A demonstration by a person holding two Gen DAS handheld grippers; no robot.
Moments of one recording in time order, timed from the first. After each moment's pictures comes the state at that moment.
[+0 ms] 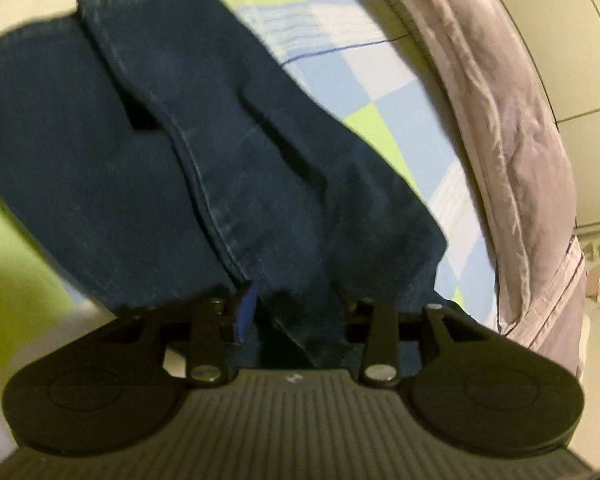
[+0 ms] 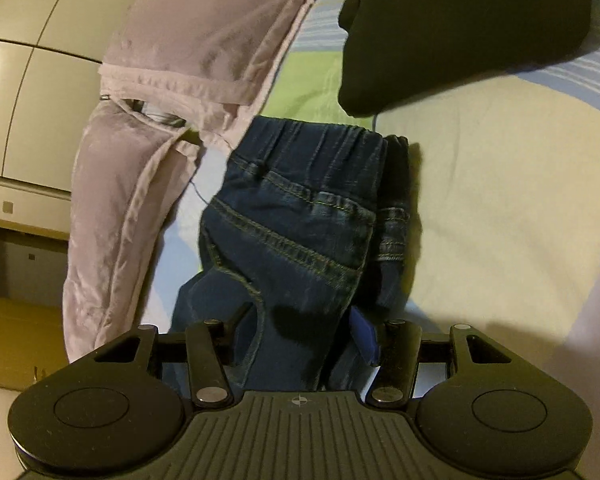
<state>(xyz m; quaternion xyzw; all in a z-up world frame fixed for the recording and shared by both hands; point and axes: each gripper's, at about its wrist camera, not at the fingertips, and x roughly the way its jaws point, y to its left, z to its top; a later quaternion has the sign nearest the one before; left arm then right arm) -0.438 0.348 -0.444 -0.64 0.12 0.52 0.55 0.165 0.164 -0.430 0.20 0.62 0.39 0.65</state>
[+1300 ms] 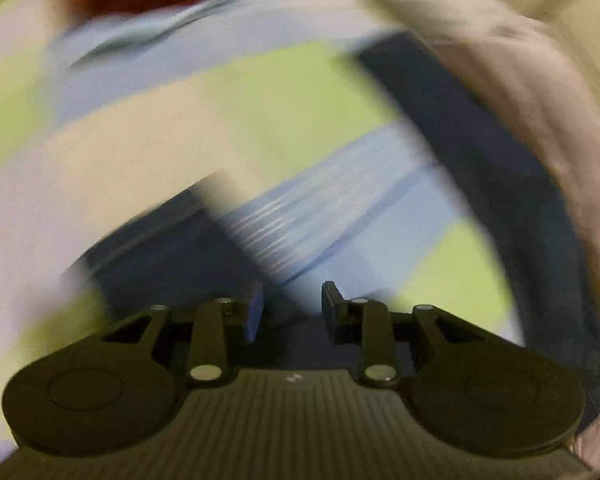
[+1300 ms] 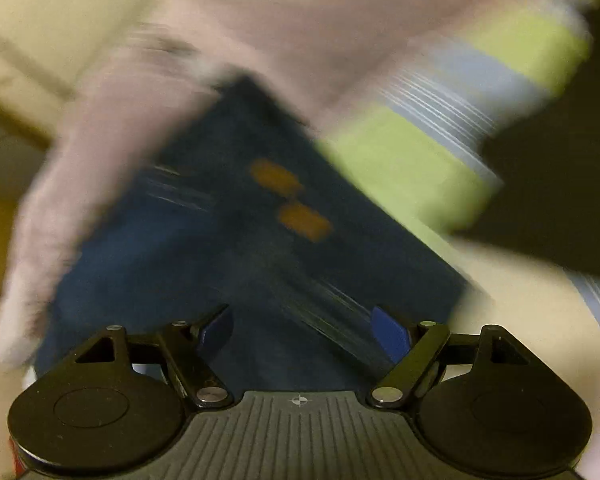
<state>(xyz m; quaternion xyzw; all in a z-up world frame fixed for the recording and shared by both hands) -0.541 0.387 -0.399 -0.56 0.18 0.66 0.45 0.182 0.201 -0.381 0.01 0.59 0.42 0.69</state>
